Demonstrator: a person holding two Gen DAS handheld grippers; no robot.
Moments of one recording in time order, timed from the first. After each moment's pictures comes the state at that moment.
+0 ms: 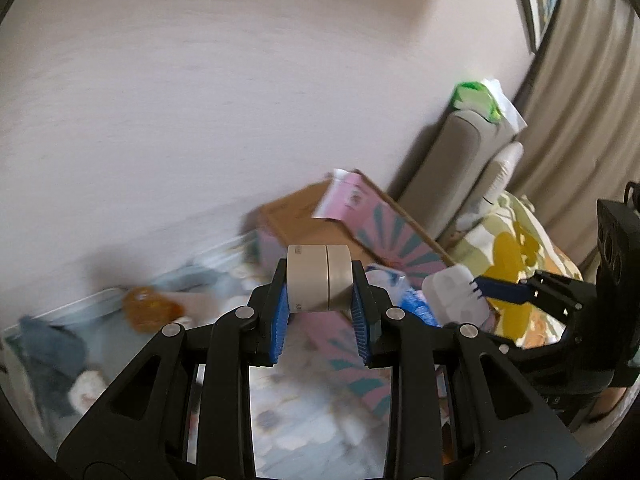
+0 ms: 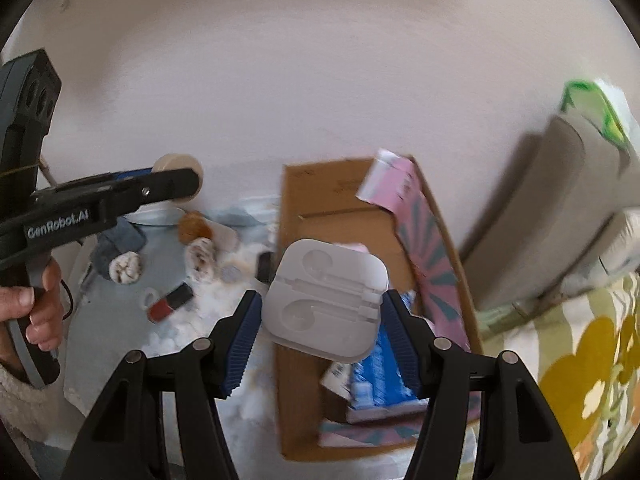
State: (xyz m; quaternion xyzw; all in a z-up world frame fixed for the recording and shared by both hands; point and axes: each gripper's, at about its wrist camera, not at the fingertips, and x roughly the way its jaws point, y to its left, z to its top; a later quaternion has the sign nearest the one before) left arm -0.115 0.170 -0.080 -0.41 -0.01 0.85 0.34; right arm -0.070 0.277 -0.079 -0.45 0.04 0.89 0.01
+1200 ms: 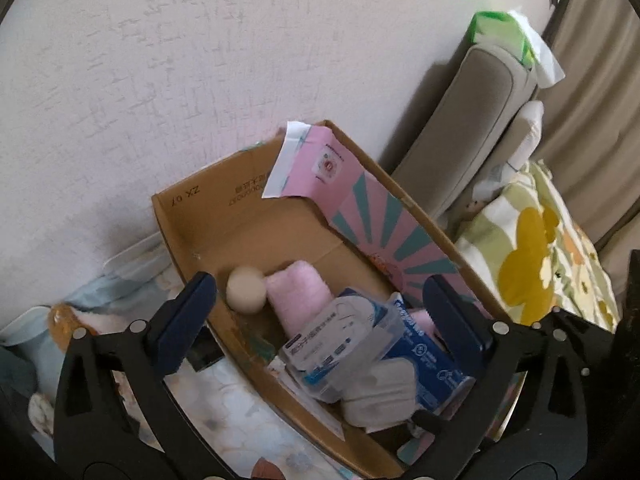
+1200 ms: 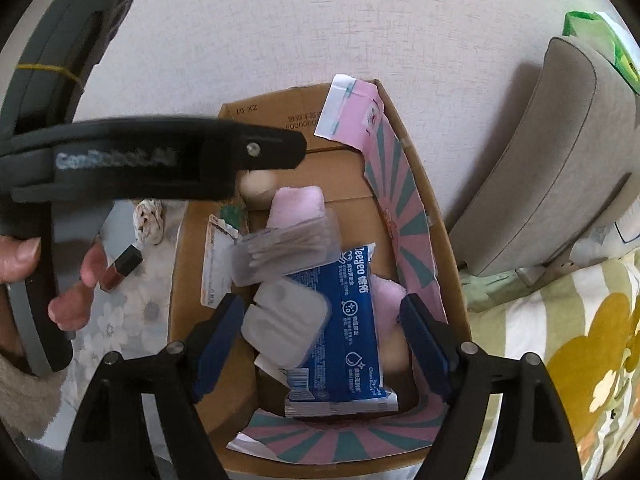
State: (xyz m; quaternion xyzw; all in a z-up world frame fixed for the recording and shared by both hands) left arm -0.157 0.289 -0.154 -0.48 0.04 0.82 0.32; right arm -0.076 0.323 -0.145 -0.51 0.05 0.86 0.01
